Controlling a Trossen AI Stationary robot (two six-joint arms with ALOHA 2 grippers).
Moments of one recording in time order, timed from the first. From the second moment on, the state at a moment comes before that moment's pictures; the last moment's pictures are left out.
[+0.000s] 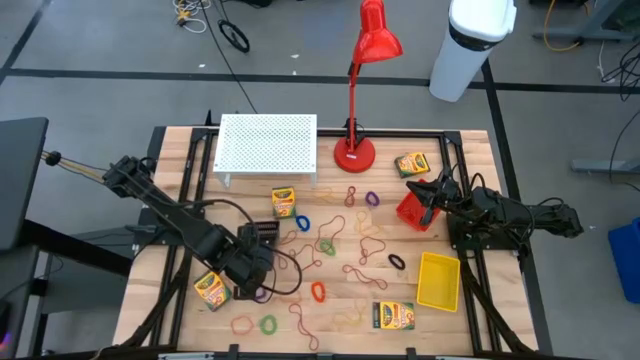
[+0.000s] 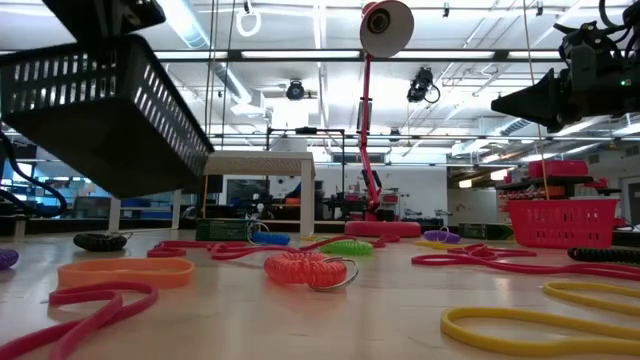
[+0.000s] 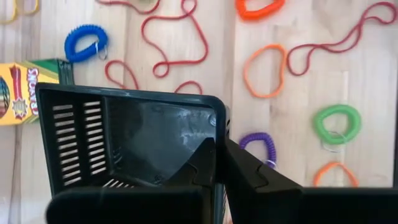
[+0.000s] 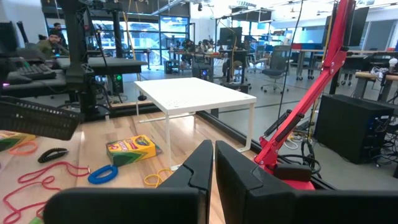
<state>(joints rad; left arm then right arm) -0.62 1.51 1.25 -1.01 -0.29 -0.60 -0.01 0.01 0.02 0.03 0.43 -0.03</state>
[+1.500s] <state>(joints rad) -0.61 1.51 1.45 -1.11 -0.39 -0.47 -0.01 0.01 0.02 0.03 0.43 -0.03</state>
